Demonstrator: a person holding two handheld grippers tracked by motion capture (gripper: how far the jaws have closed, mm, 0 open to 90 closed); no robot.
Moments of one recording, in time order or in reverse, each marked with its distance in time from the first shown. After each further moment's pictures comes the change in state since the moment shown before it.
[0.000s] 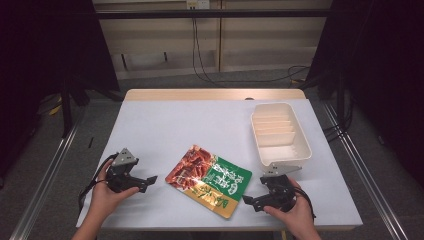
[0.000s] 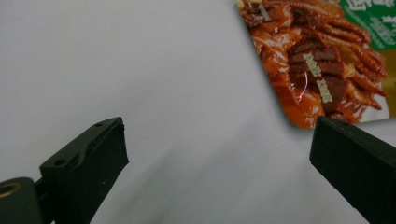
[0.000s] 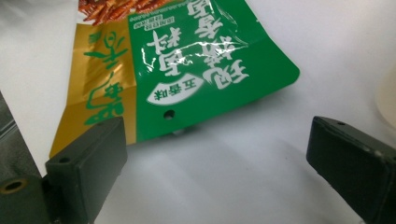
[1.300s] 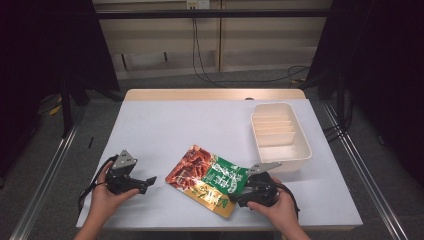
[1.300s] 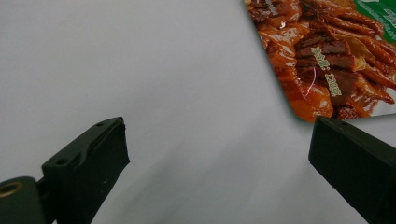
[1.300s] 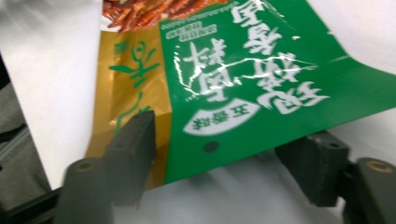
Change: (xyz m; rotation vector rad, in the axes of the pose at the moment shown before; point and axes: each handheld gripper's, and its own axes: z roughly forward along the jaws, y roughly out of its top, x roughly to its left) left arm -0.003 -0.003 -0.004 -0.012 0.046 0.016; right arm 0.019 0.017 0.034 0.039 0.077 0.001
